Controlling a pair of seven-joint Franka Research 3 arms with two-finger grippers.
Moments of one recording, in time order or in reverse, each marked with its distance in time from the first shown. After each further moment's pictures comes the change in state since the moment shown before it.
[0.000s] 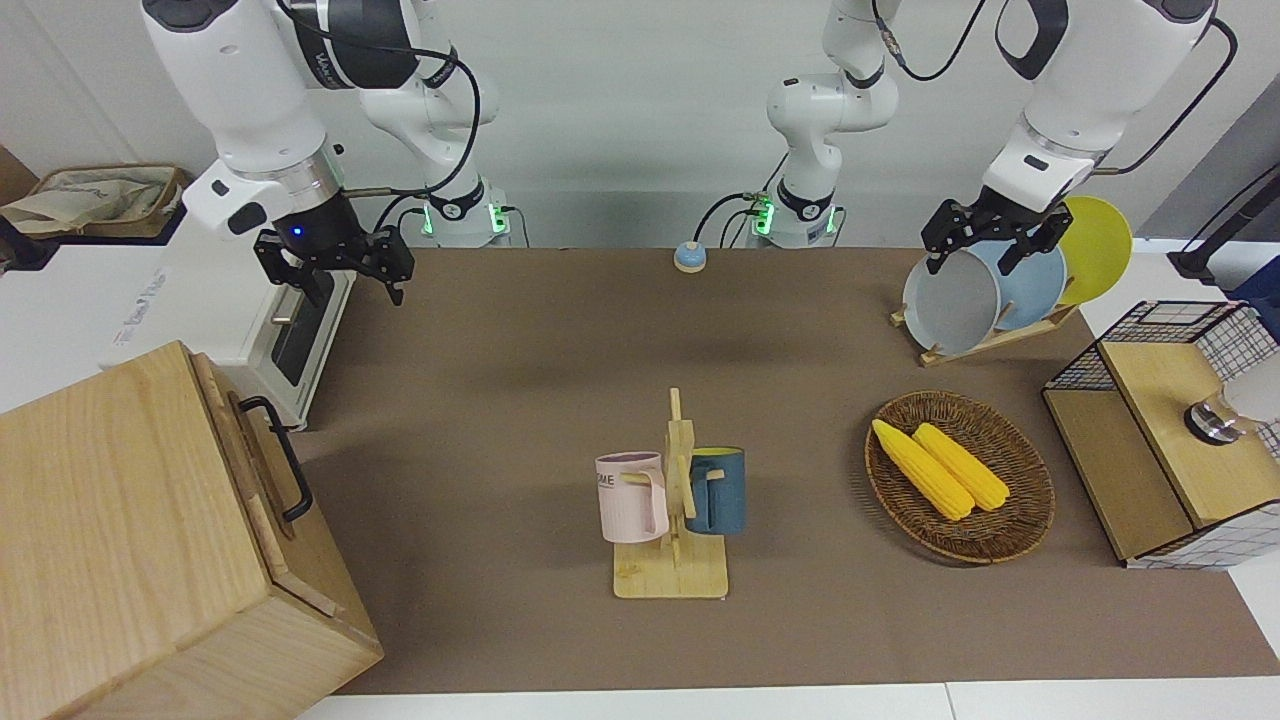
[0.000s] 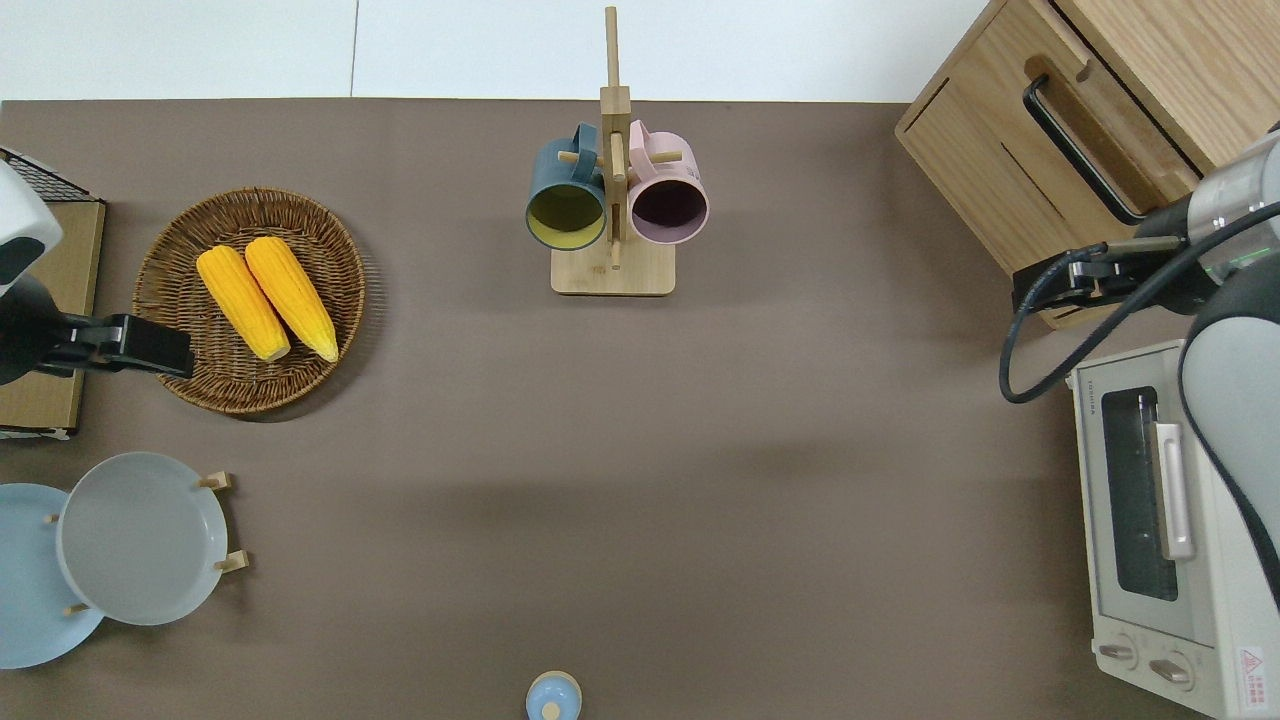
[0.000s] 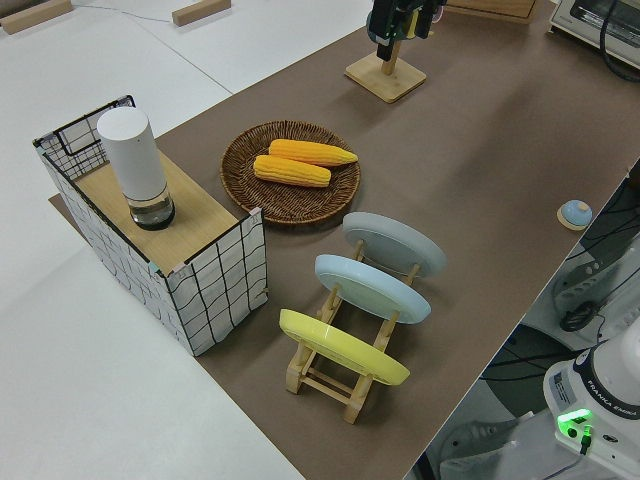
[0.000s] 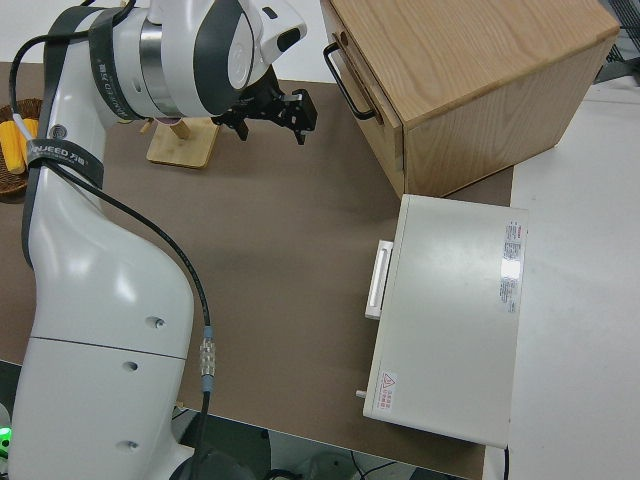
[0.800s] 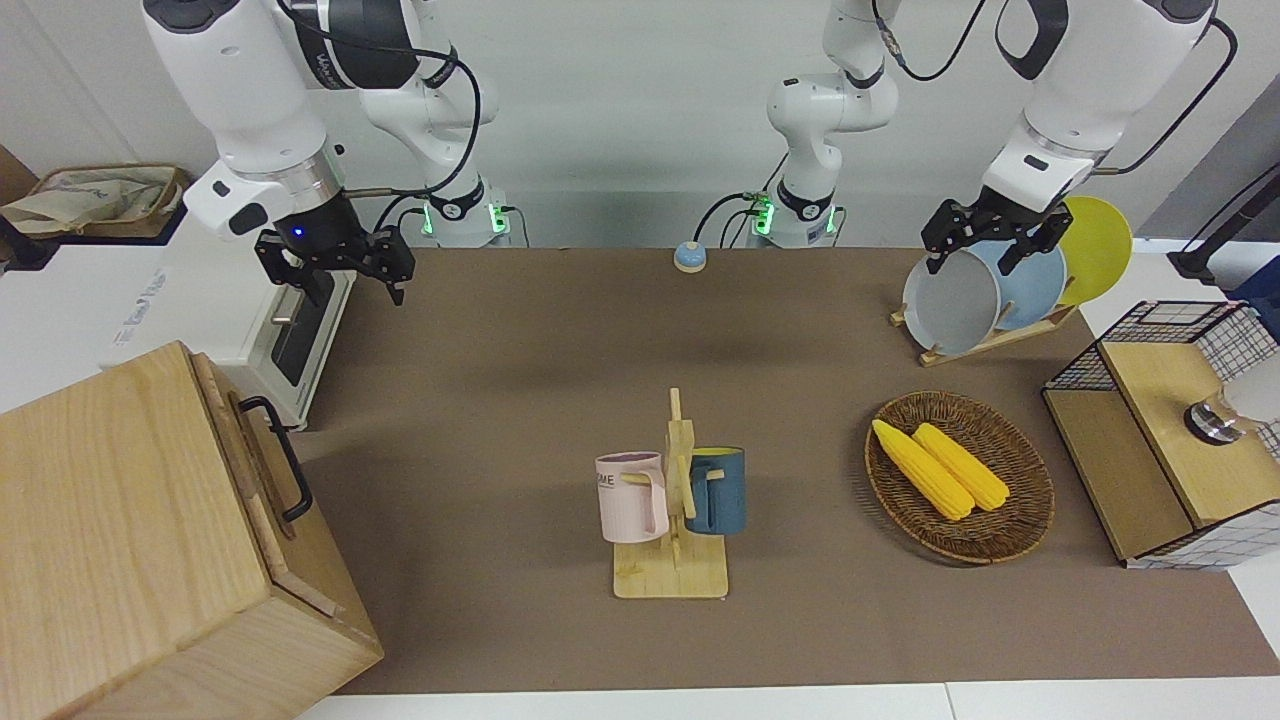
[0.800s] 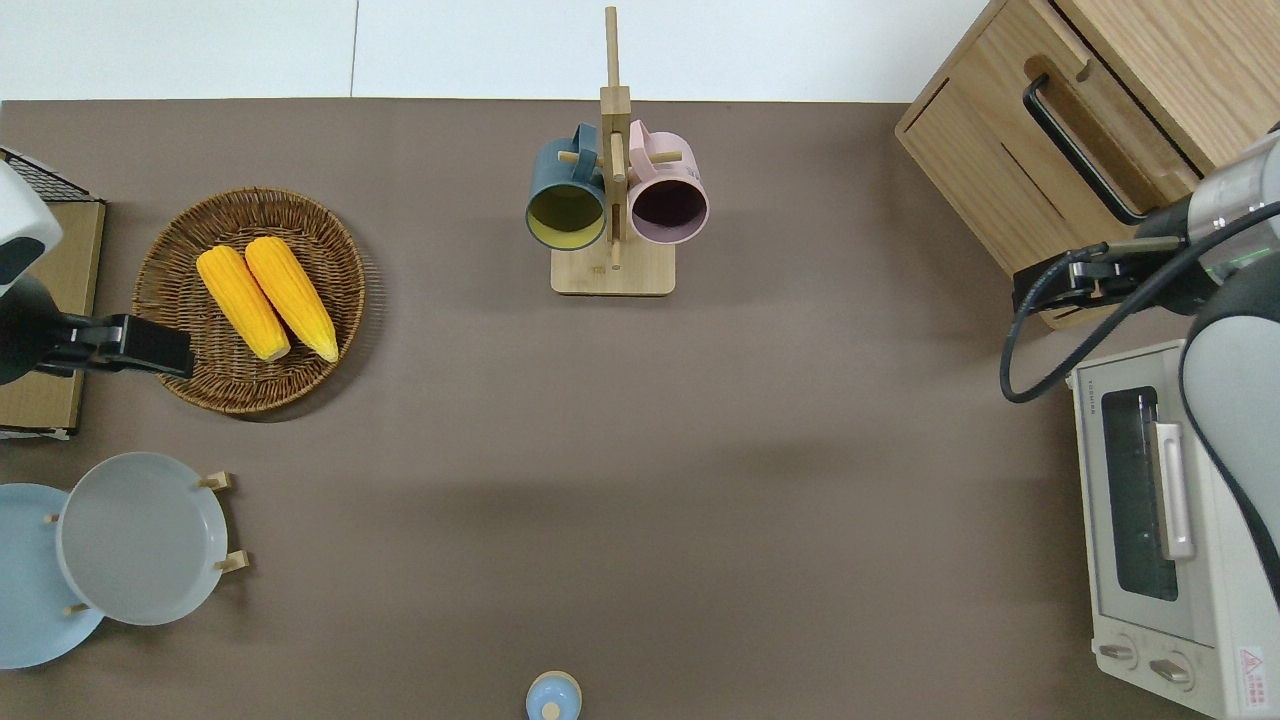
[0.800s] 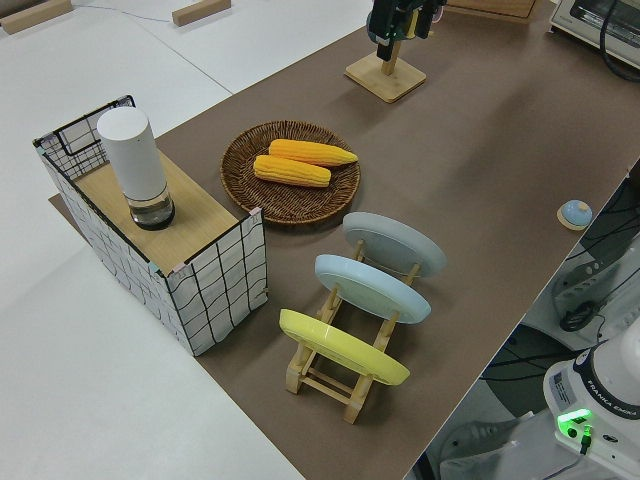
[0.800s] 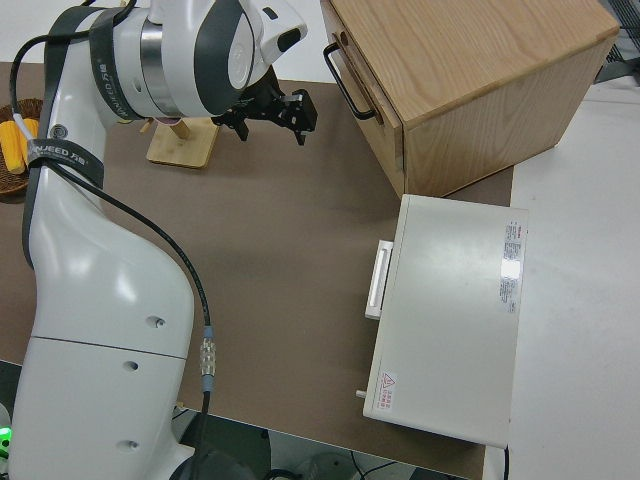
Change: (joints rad) left arm 0.000 0.000 0.000 0.000 0.000 0.000 0.000; right arm -0.001 0.001 -0.001 0.000 0.001 -0.002 0.000
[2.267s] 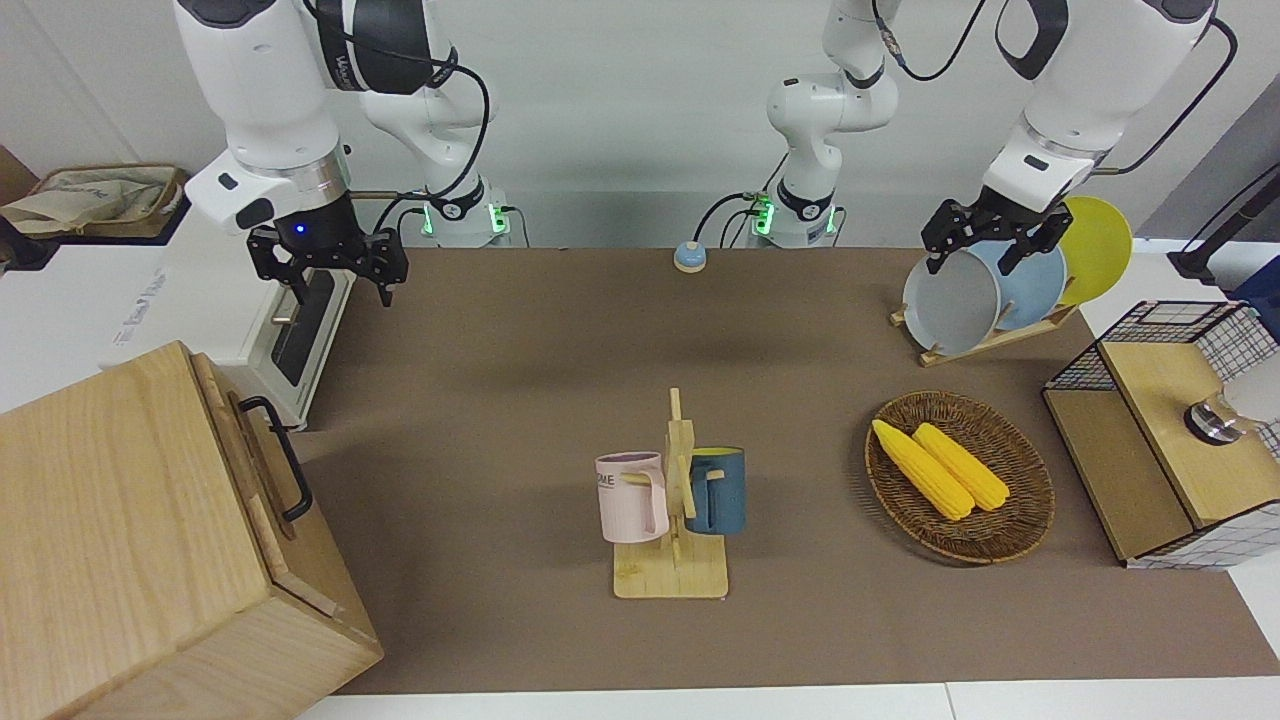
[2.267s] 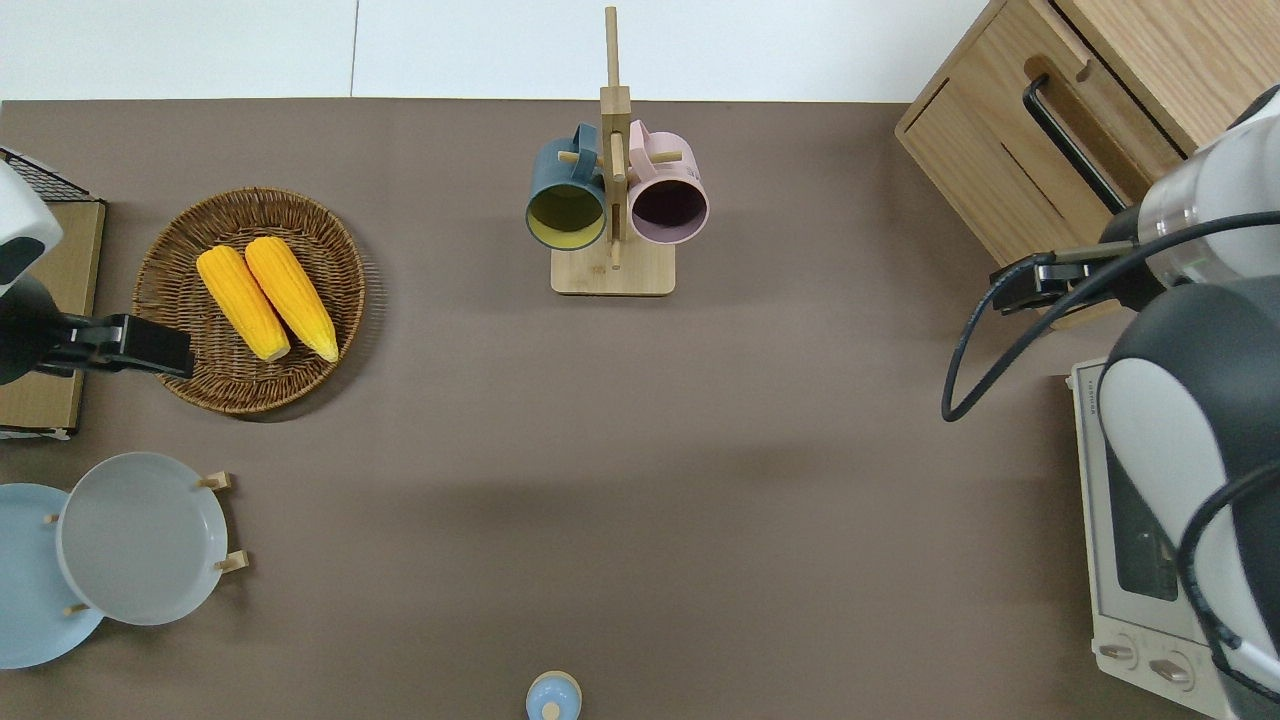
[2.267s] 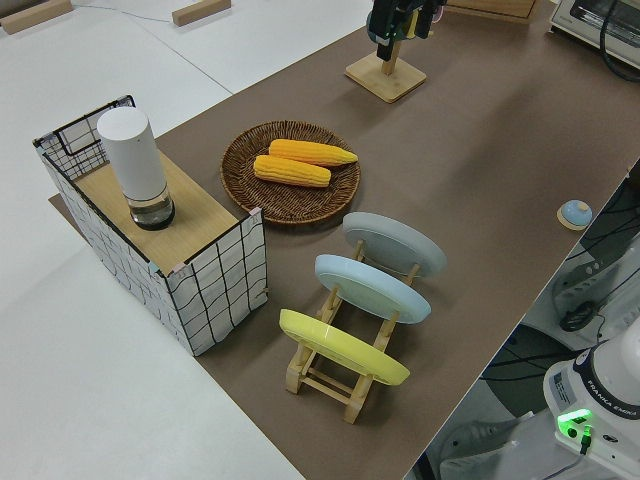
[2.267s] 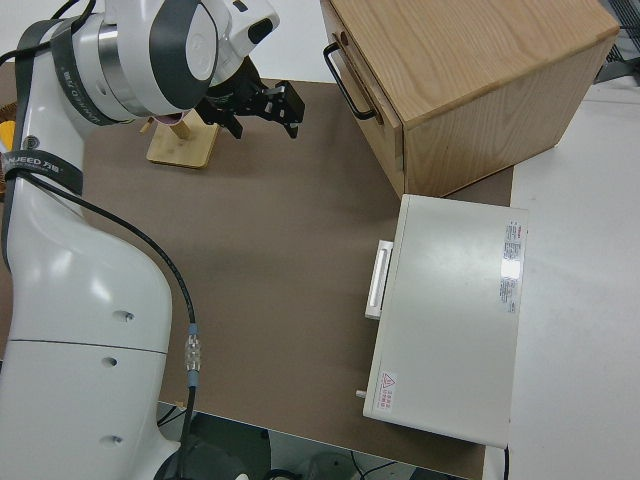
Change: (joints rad) left arm 0.000 0.000 0.000 0.000 0.000 0.000 0.000; right arm 0.054 0.000 0.028 0.016 -0.129 0.001 0.054
